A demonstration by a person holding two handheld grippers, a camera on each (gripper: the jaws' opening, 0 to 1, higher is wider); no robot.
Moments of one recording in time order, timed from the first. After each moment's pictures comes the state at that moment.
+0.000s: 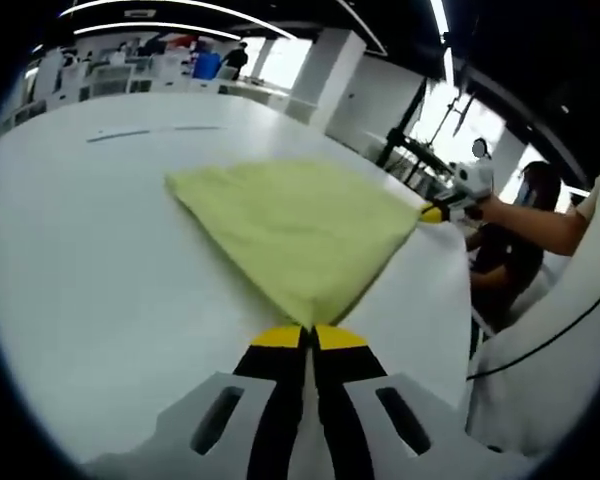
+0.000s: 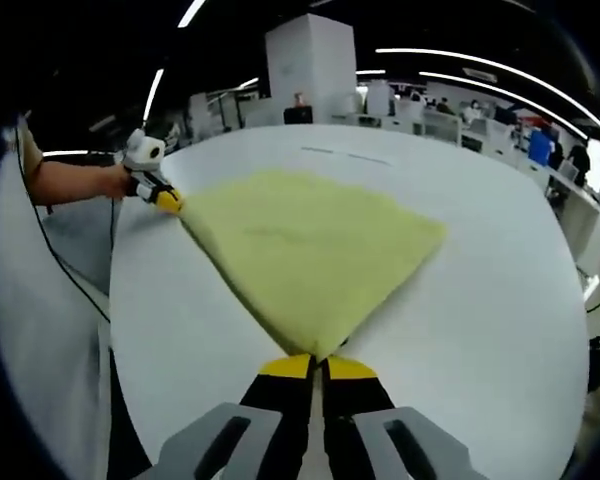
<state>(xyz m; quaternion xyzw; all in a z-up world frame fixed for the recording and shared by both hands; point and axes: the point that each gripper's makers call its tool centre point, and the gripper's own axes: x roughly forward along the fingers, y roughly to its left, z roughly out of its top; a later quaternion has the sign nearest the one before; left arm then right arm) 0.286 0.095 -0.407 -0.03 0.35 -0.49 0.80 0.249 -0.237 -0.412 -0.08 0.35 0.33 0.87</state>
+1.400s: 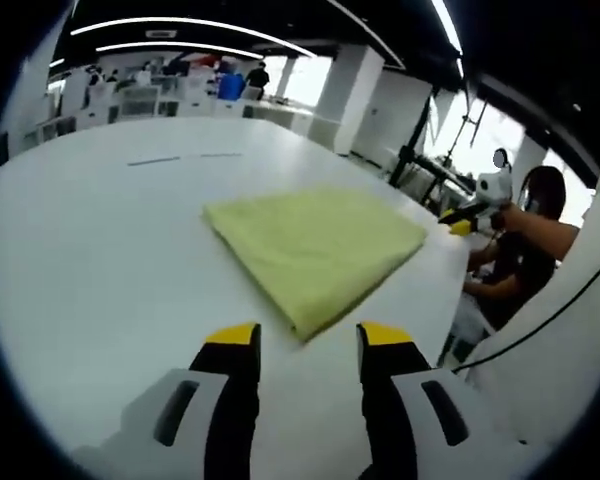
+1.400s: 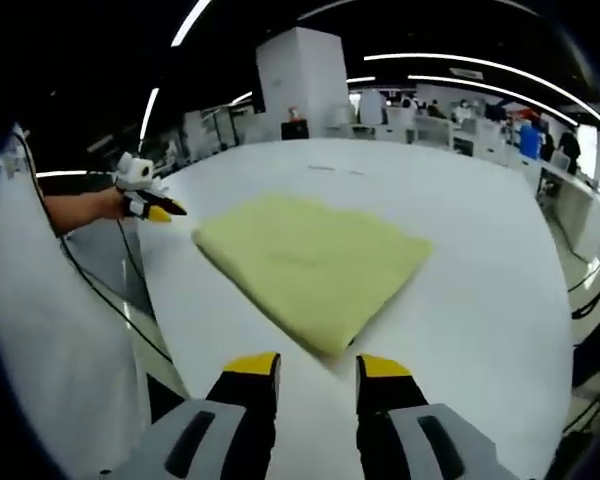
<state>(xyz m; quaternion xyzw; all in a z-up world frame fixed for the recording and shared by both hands) 0.247 0.123 -0.353 0.00 0.32 -0.43 0.85 0.206 -0.238 -0.362 -0.04 0.34 0.33 0.88</state>
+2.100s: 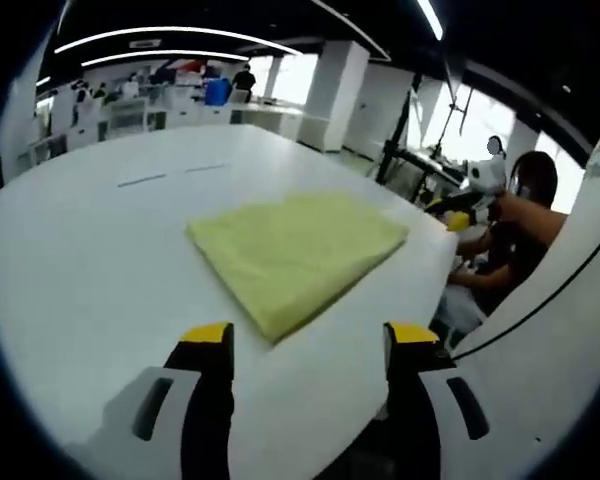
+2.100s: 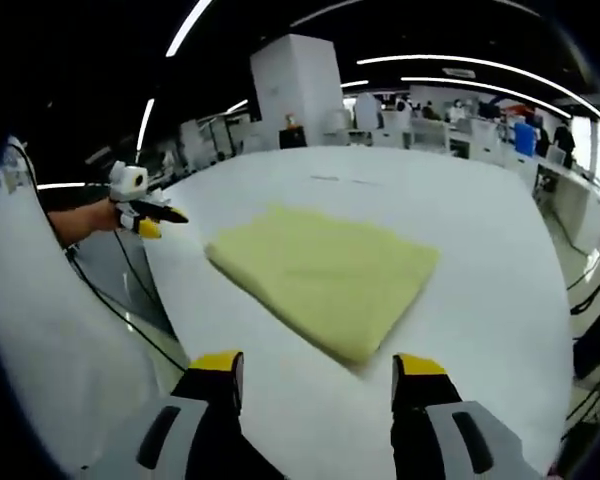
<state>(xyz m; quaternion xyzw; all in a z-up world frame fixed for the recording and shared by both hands) 0.223 0.111 -0.329 0.01 0.31 -0.44 0.84 0.192 -0.223 -0.343 -0.03 0.33 0.33 0.89</state>
